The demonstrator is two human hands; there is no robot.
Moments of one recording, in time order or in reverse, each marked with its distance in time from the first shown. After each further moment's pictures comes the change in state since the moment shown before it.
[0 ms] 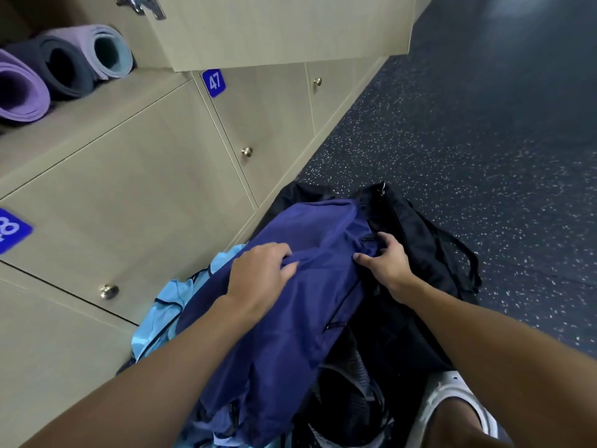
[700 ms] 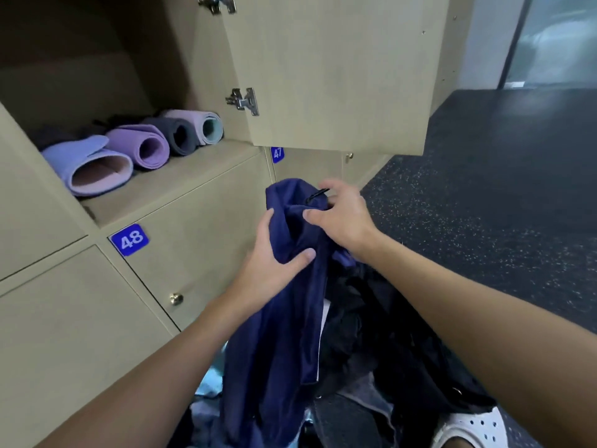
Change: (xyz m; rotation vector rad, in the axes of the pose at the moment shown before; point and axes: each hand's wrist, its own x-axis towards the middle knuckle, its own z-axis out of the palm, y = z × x) left_hand -0.043 0.004 -0.127 -0.787 0.159 -0.094; right_hand -0.157 -0.249 0.013 0.028 -0.240 -0.558
